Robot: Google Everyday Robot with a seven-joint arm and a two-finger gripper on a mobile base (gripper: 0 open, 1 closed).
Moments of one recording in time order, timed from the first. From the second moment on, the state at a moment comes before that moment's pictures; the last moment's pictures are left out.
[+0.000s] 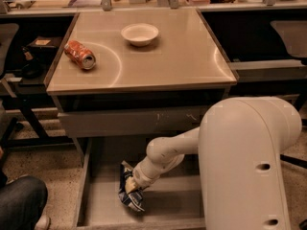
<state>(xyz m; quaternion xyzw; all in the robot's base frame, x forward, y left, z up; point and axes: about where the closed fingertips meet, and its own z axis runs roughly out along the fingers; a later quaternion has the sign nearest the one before) 0.473 0.083 0.407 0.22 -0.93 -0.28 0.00</state>
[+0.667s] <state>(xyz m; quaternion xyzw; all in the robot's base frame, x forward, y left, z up) 0.473 0.083 0.407 0.22 -0.93 -0.28 0.00</state>
